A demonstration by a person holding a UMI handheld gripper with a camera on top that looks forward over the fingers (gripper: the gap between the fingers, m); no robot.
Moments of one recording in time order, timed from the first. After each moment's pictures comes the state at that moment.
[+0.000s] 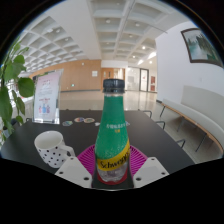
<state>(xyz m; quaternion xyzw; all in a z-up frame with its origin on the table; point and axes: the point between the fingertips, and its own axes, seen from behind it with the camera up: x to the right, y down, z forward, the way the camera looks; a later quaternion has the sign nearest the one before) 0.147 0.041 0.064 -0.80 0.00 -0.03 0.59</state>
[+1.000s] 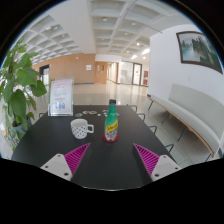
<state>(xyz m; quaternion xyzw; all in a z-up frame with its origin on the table) 0.119 -0.224 0.149 -0.83 0.02 -0.06 0.56</state>
